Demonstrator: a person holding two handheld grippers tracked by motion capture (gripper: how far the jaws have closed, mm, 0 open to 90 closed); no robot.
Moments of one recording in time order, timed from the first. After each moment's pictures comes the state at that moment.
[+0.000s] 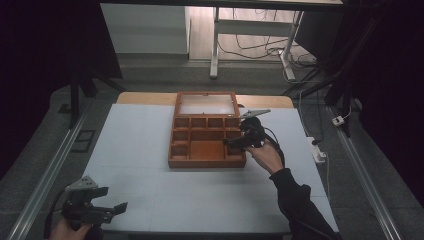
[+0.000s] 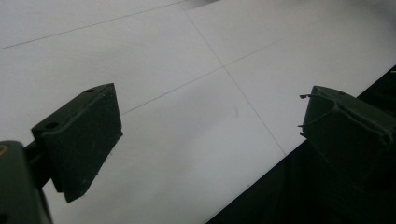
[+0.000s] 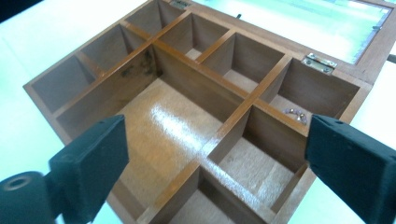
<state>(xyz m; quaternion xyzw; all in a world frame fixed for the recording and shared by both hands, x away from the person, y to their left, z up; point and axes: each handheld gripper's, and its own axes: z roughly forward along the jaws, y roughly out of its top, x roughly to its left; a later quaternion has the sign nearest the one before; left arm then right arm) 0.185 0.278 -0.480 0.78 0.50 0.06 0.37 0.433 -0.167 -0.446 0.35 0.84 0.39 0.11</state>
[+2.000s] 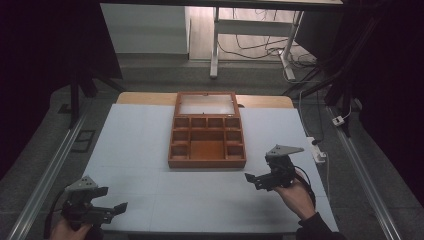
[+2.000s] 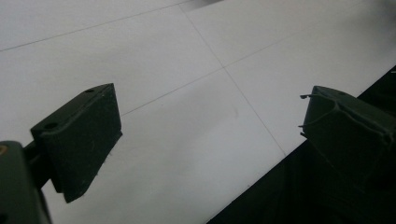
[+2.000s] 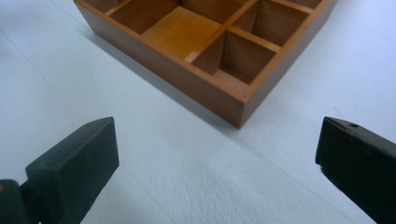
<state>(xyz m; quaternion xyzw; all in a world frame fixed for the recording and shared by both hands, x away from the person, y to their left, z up) 0.184 0.277 -0.480 0.78 0.50 0.06 0.37 0.318 -0.240 -0.449 0.36 0.84 0.38 0.13</state>
